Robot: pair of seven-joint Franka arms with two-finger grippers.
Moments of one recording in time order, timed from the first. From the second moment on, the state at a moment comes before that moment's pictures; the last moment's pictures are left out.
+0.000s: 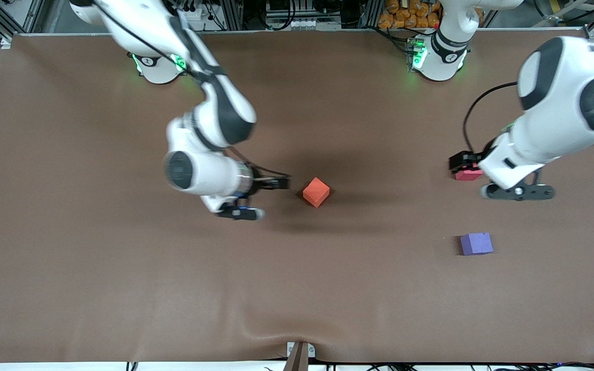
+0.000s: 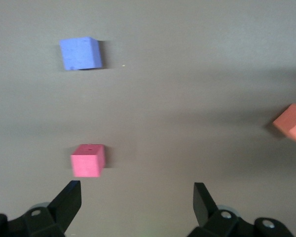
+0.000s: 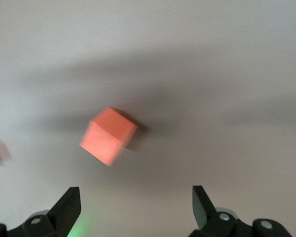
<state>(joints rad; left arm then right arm) -0.20 0.20 -0.06 -1.64 -0.01 1.72 -0.25 0.60 0.52 -0.16 -1.50 0.56 1.89 0.37</state>
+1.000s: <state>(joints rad) -0.62 0.65 -0.09 -1.48 0.04 2.03 -1.38 0.05 0.16 -0.02 -1.40 0.06 1.36 -0.01</state>
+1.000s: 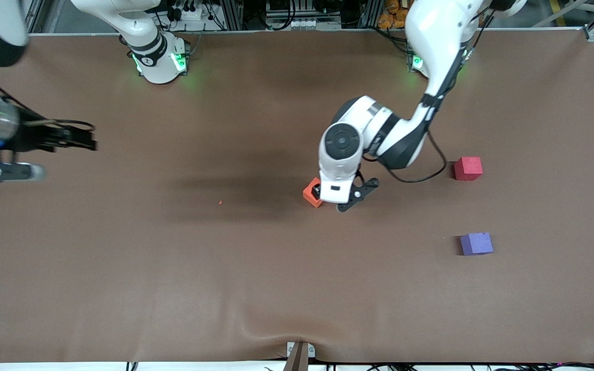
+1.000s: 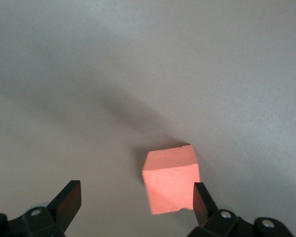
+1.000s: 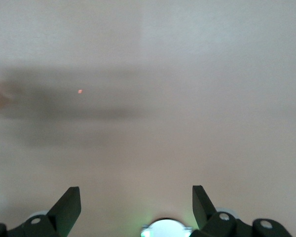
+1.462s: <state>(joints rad) -0.65 0.74 -0.09 -1.44 0.06 2.13 -1.49 -0.06 0.14 -0.04 -1.40 0.02 1.36 -0.23</state>
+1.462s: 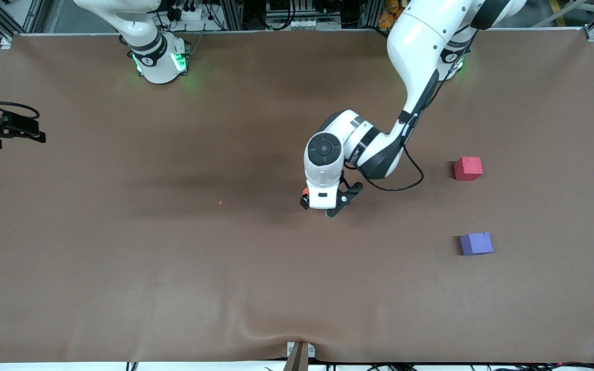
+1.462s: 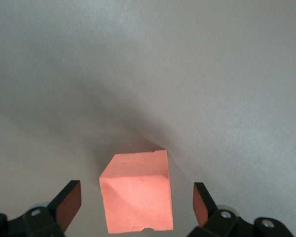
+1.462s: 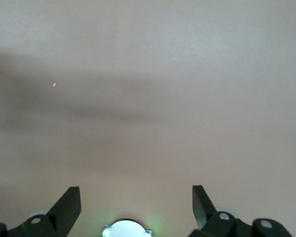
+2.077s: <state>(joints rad) -0.68 0.81 -0.09 -1.44 0.09 2.19 -1.54 -0.02 0.13 -0.08 -1.40 0.02 1.42 -0.24</state>
